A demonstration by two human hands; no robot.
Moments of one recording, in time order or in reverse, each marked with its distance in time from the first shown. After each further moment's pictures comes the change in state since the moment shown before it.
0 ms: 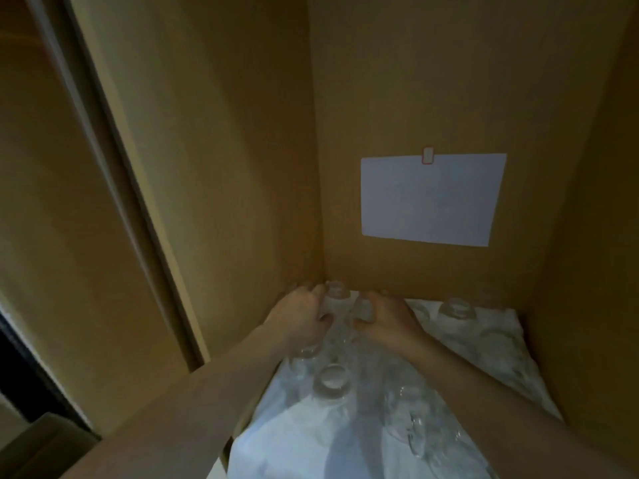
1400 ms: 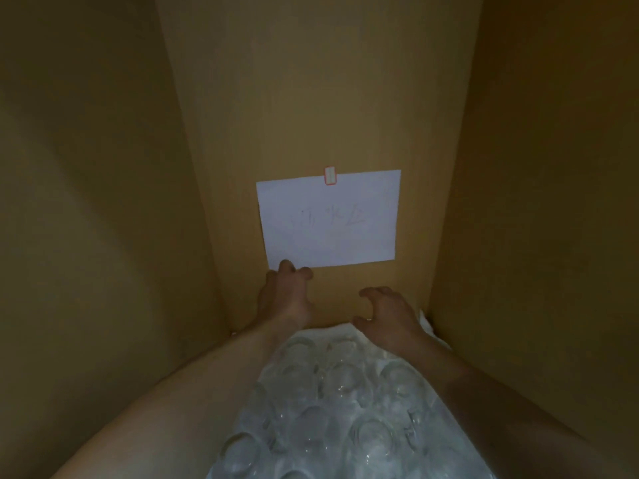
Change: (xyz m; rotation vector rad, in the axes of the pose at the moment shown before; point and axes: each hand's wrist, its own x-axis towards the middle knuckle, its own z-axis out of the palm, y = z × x) left_hand 0.188 0.061 0.021 -0.212 0.113 0.206; right_hand 0.043 0.087 -0.053 -0.150 0.258 0.388
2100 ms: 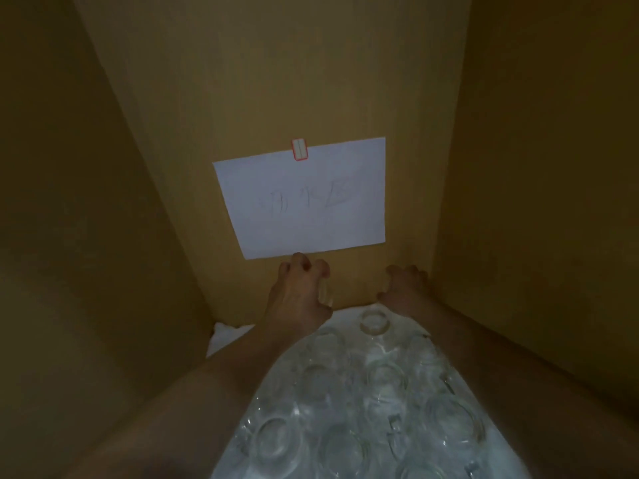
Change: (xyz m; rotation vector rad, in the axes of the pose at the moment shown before) left_hand 0.017 0.050 0.050 0.013 0.000 0.123; right_hand 0.081 0.099 0.001 -0.094 -0.151 0.229
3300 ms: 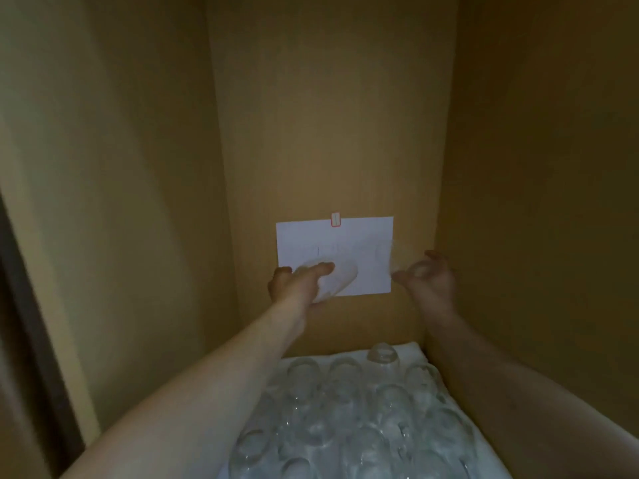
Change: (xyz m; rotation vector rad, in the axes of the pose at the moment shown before) left_hand -0.074 0.027 -0.160 -1.325 0.209 -0.640; right_hand -0.126 -0.064 -0.102 1.084 0.612 -0.085
